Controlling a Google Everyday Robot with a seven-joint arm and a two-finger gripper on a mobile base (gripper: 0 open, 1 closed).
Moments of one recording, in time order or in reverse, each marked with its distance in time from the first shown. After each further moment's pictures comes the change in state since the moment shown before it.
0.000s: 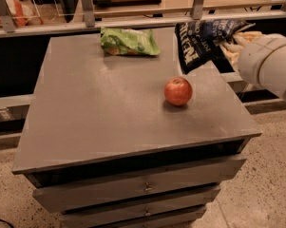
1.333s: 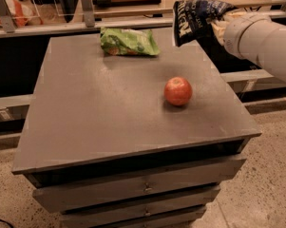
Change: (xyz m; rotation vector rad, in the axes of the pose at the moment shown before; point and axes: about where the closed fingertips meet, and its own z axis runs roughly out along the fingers) arm -0.008 -0.029 0.096 0.018 -0.029 0.165
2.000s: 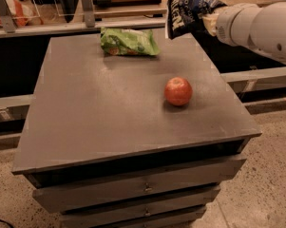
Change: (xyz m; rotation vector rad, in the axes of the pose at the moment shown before) arm -0.006 -0.001 0.044 -0.067 0.044 0.093
